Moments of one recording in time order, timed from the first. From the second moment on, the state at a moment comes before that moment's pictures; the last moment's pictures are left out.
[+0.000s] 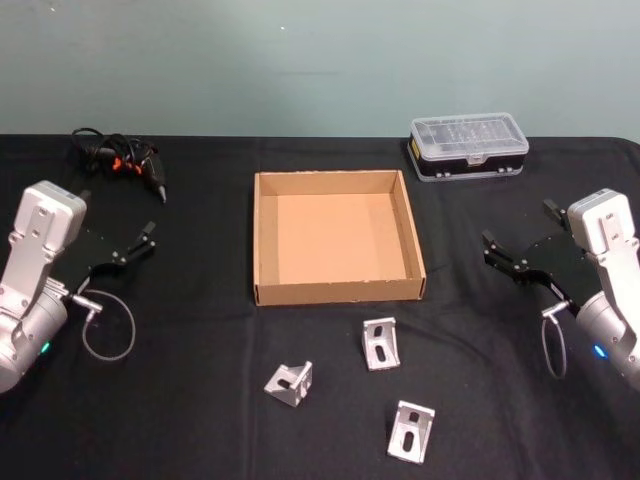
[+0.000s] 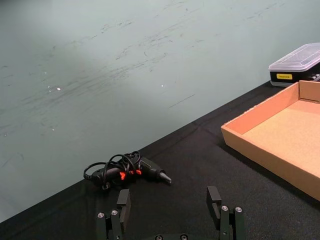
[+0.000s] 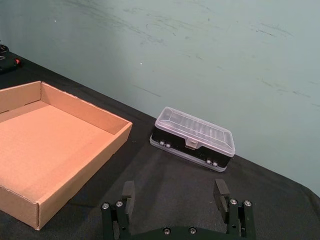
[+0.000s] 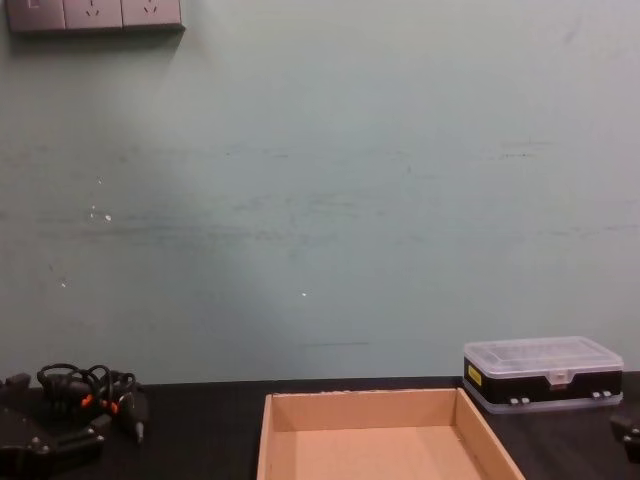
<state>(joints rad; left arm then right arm) -0.20 0.60 0.45 -1.41 -0.25 -0.12 0.03 0.20 0.60 -0.45 -1.41 0.25 -0.12 -0.03</state>
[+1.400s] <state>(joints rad) -0.20 0.60 0.45 -1.41 -0.25 -0.12 0.03 0.10 0.88 -0.34 -1.73 0.46 0.06 0.46</state>
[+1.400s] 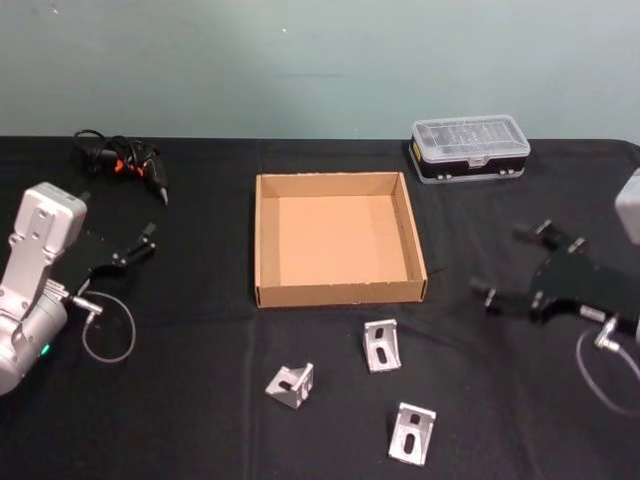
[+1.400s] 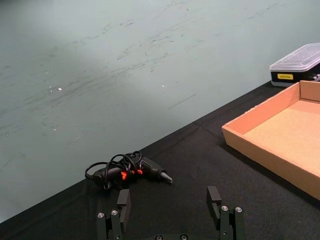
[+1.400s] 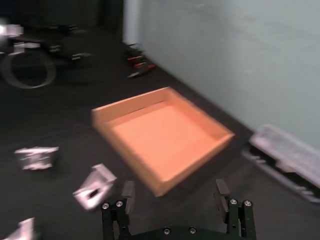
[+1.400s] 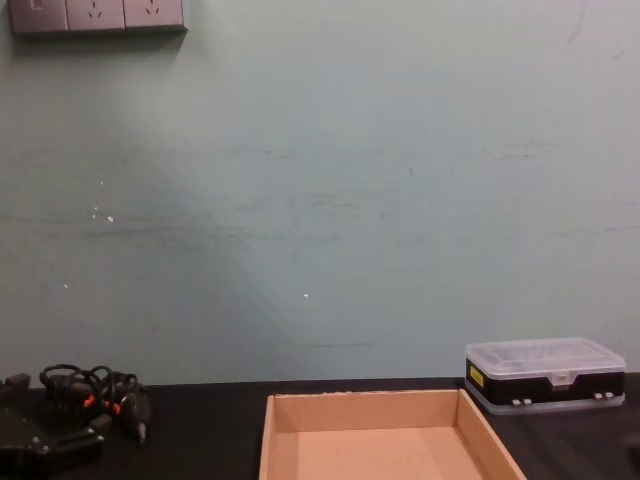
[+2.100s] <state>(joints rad) -0.20 0.60 0.45 -1.41 -0.25 -0.12 0.03 0.19 0.85 -0.50 -1.70 0.39 0.16 0.72</state>
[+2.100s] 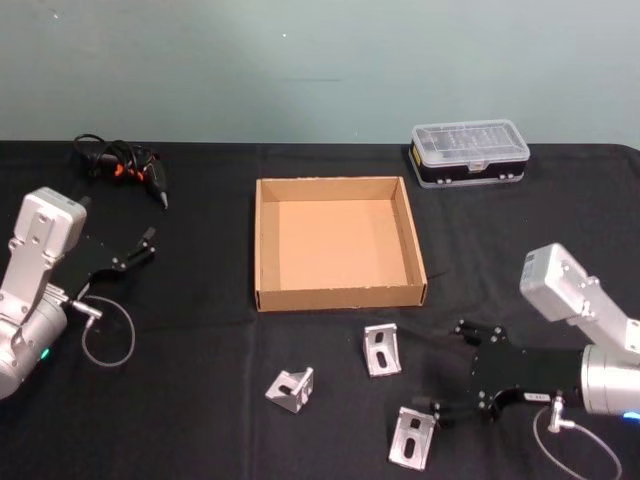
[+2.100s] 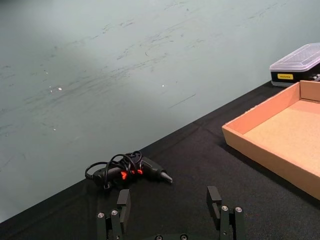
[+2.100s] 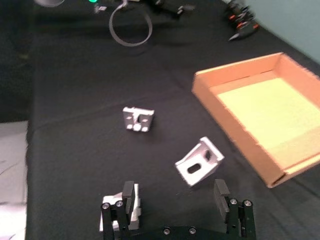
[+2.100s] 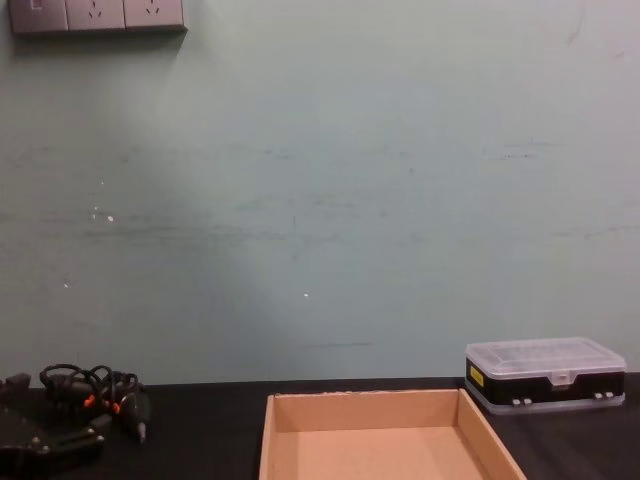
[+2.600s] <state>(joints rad) -0.20 0.60 0.45 -1.41 -0.25 -0.12 0.03 0.24 0.84 -0.59 -1.68 0.35 0.19 0.78</state>
